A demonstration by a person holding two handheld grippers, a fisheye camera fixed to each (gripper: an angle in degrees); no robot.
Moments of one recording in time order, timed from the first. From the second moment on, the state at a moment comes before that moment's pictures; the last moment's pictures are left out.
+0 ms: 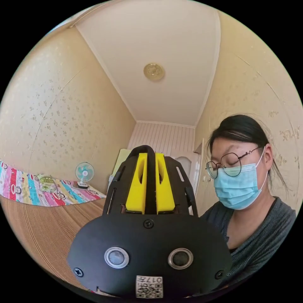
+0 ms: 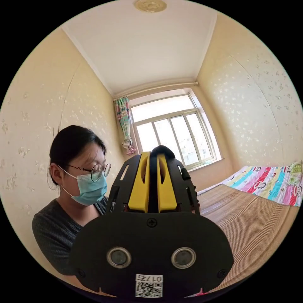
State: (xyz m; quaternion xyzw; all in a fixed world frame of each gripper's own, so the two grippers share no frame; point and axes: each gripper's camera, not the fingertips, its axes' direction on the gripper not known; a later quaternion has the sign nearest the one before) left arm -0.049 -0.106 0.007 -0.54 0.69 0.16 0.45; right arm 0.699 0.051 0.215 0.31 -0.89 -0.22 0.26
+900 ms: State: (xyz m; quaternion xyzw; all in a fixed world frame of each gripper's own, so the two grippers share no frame) left arm -0.425 0.117 0.031 -0.83 0.25 0.32 0.37; right arm 0.400 0.174 0.511 -0.09 -0.84 -0.29 0.45
